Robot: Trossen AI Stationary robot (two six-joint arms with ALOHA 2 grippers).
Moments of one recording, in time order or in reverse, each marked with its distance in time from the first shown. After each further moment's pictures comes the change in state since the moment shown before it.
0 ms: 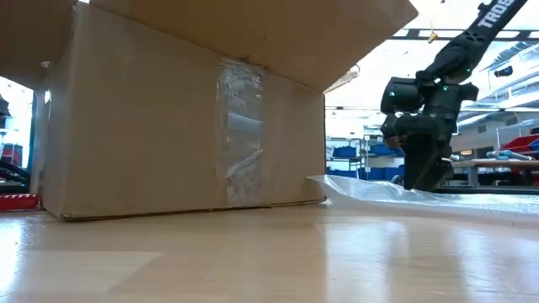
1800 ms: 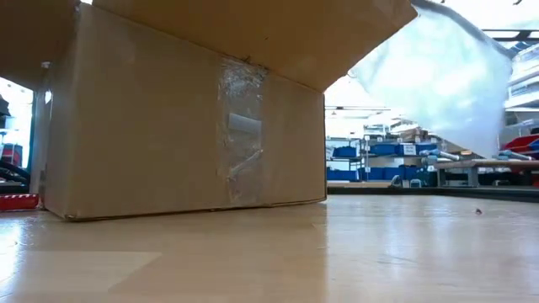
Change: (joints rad) left arm -0.001 0.000 0.000 0.241 0.120 -0.232; right arm 0.349 -0.266 1.147 -0.865 0.602 -0.014
